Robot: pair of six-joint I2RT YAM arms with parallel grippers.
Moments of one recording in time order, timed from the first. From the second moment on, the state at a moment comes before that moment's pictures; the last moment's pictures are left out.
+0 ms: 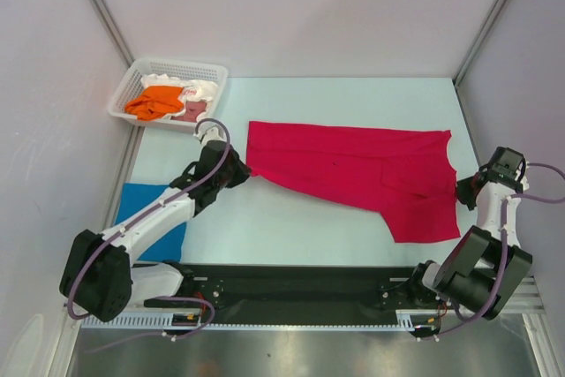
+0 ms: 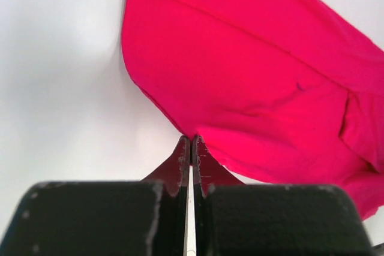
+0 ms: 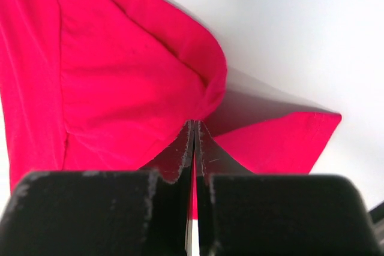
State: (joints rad) left arm -0.48 1.21 0.71 -0.15 -0.14 -0.80; right arm -0.58 1.23 0.81 -0.58 0.00 0.70
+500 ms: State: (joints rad) left arm -0.42 1.27 0.74 -0.14 -0.11 -0.80; right arm -0.58 1.39 0.95 -0.53 -0.08 0.74
